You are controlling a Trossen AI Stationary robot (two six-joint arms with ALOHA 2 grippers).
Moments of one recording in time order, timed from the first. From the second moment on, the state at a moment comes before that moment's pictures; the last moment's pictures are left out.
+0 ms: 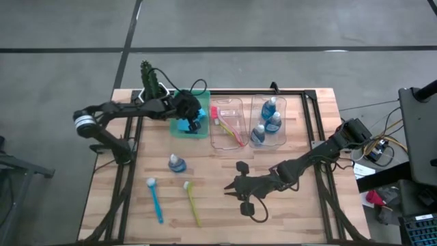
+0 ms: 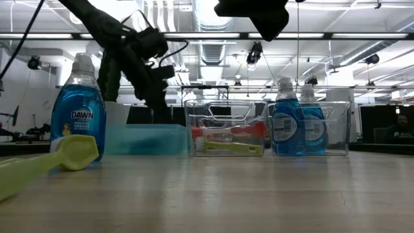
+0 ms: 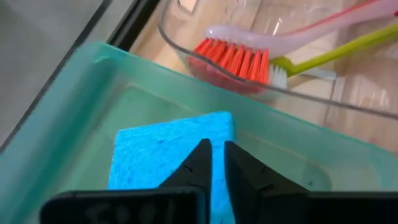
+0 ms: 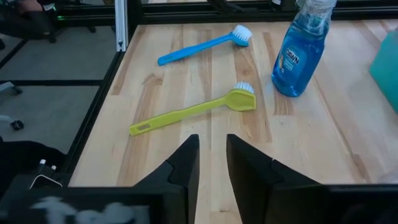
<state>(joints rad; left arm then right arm) 0.50 1.47 0.88 -0.21 -0.08 0.15 0.48 1.67 1.08 0.04 0.32 0.31</state>
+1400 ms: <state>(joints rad) -0.41 1.10 0.90 -0.37 0.03 0.15 0.48 1.67 1.07 0.04 0.37 0.33</state>
